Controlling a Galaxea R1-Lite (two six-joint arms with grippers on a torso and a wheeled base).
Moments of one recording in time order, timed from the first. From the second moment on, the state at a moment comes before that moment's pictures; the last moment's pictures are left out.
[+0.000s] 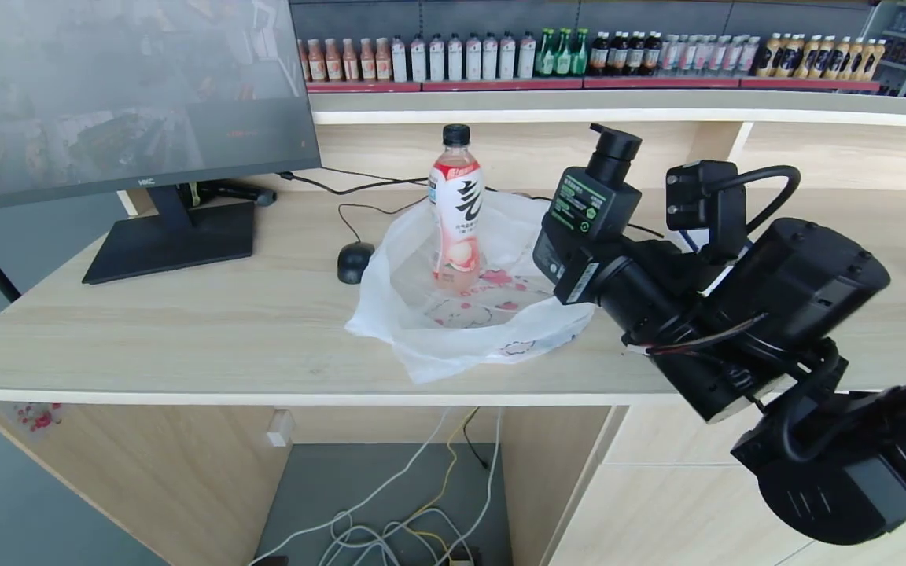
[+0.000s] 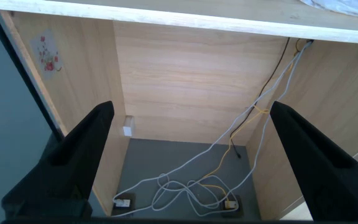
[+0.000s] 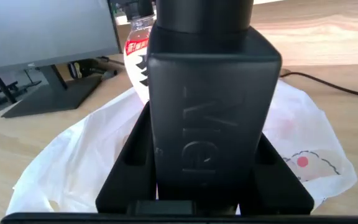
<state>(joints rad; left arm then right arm) 0.00 0.00 0.00 0.00 0.00 0.00 0.65 1.84 -0.82 -1.34 -0.26 0.05</state>
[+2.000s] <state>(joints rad) 0.00 0.00 0.00 0.00 0.00 0.00 0.51 2.26 -1.35 -1.16 -0.22 -0.04</state>
